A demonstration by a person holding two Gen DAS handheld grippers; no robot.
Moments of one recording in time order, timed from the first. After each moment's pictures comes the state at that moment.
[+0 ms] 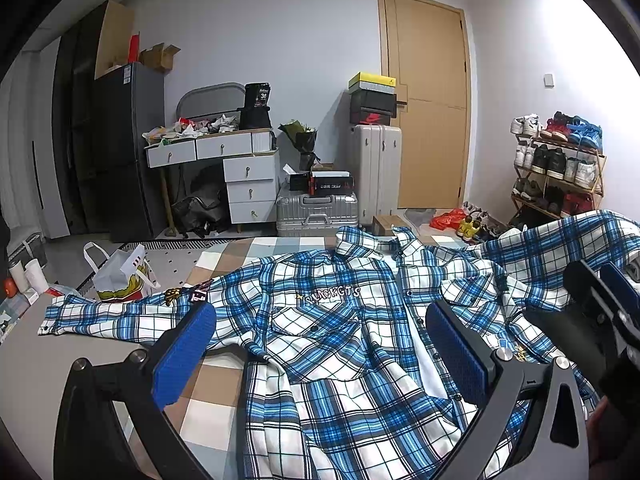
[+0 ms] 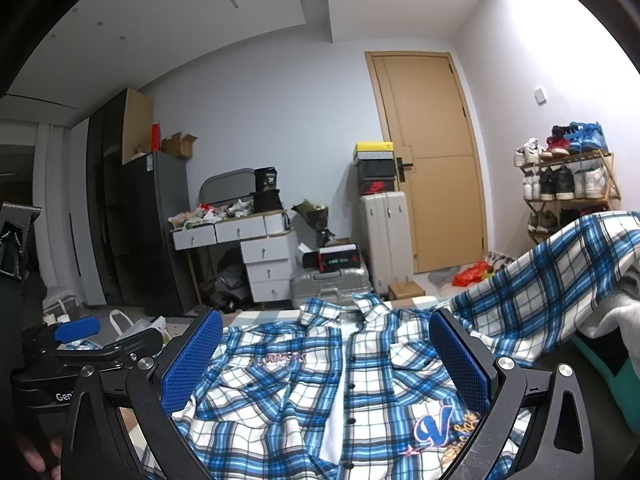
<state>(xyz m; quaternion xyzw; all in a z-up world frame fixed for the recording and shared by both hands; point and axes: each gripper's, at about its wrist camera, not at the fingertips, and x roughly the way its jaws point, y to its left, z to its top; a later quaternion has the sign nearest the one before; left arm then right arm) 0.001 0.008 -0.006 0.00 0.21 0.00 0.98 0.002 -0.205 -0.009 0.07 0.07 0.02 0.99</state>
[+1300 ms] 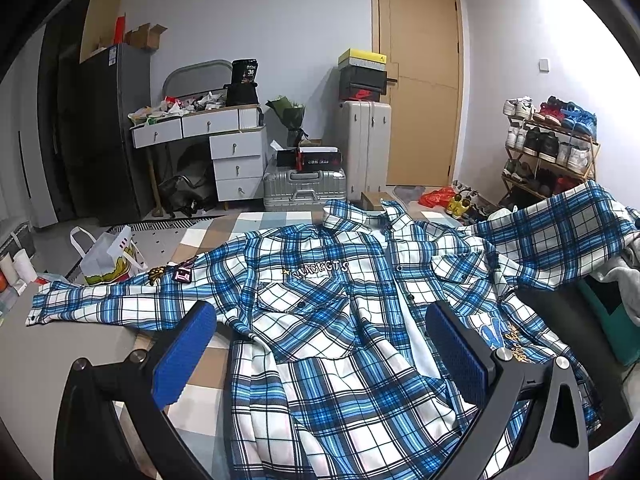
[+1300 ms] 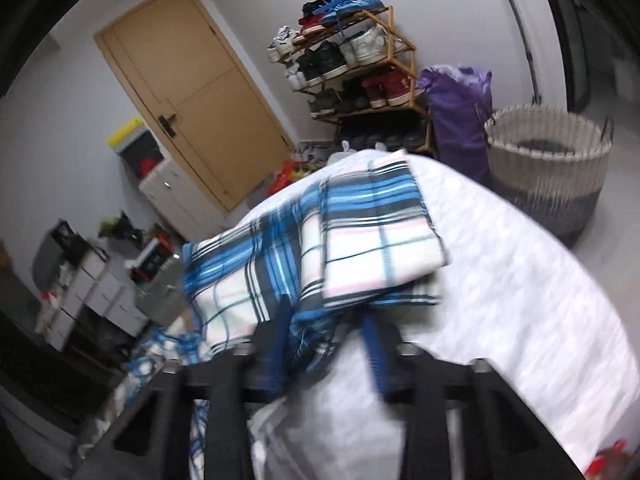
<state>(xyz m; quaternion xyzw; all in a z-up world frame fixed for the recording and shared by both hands) 0.005 0.004 -0.016 0.00 0.26 -0.02 0.97 0.020 -0.563 0.039 0.30 0.27 -0.27 0.87</state>
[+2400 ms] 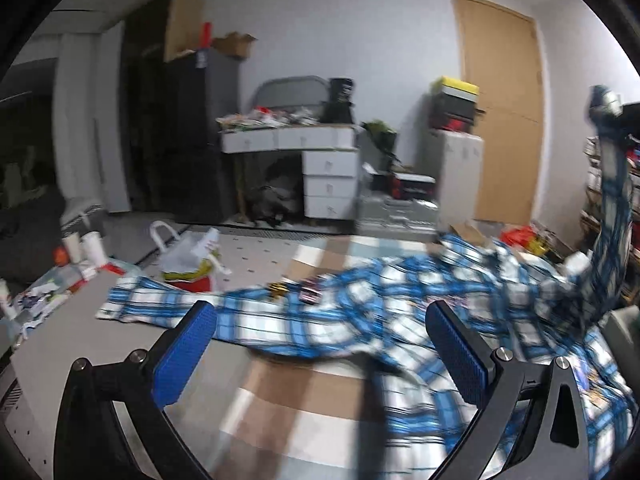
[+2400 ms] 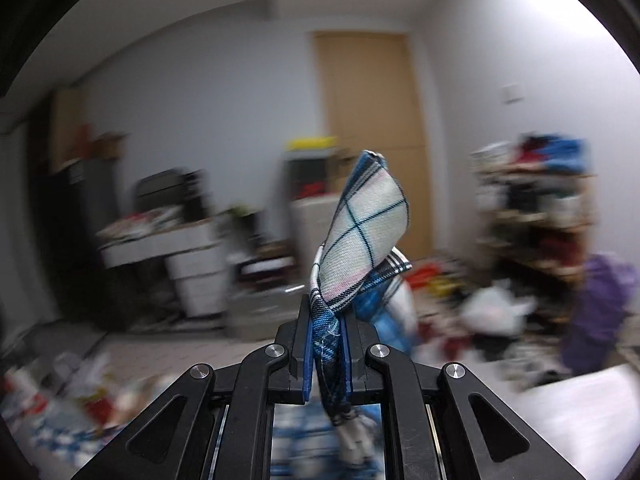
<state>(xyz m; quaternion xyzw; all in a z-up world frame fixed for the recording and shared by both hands) -0.001 0.114 -0.006 -0.03 0.20 0.14 0.97 0.197 -0.276 0.148 0.08 0.15 0.00 0.99</state>
